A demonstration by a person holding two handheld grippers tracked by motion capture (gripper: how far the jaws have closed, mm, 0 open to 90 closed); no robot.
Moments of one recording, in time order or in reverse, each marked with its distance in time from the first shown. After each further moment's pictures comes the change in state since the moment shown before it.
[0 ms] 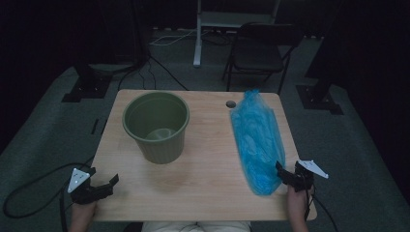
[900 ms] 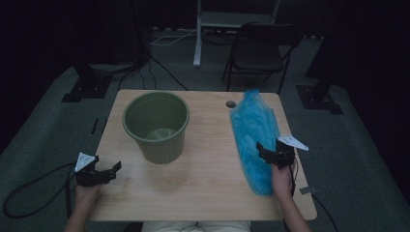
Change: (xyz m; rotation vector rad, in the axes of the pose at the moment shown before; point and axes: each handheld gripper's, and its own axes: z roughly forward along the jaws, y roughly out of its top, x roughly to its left) left arm 0.016 0.032 0.044 0.067 0.008 -0.008; right arm 0.067 0.071 0.033 0.002 0.153 -0.110
